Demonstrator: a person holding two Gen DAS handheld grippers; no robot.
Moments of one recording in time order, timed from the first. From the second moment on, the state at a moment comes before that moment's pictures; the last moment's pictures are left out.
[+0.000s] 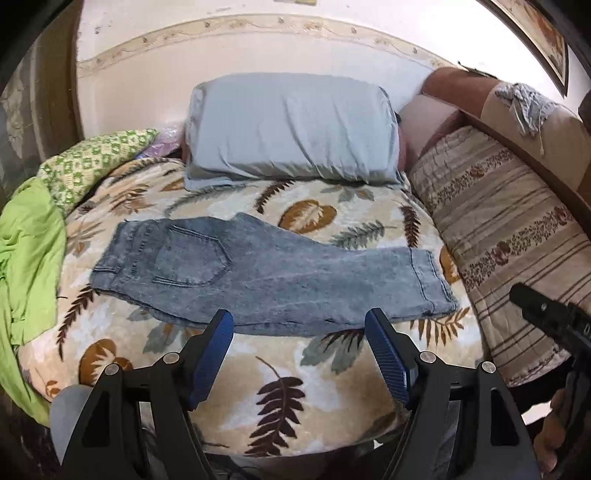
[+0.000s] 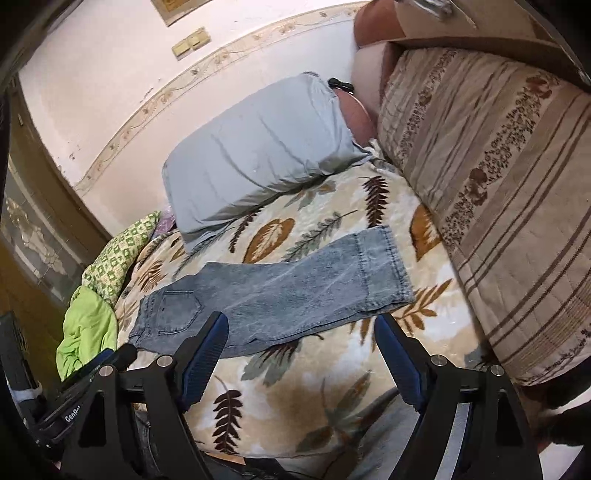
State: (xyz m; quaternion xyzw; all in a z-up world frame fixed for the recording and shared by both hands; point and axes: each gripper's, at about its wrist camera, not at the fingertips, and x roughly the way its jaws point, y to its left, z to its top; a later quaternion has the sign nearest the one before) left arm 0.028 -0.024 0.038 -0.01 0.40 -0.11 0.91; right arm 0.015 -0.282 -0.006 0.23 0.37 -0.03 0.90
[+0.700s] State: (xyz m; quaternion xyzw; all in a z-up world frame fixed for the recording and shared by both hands) left arm 0.169 -0.175 -0.102 0.10 0.47 -0.35 0.80; right arm 0.087 -0.384 -0.114 0.30 0.45 -0.08 0.84
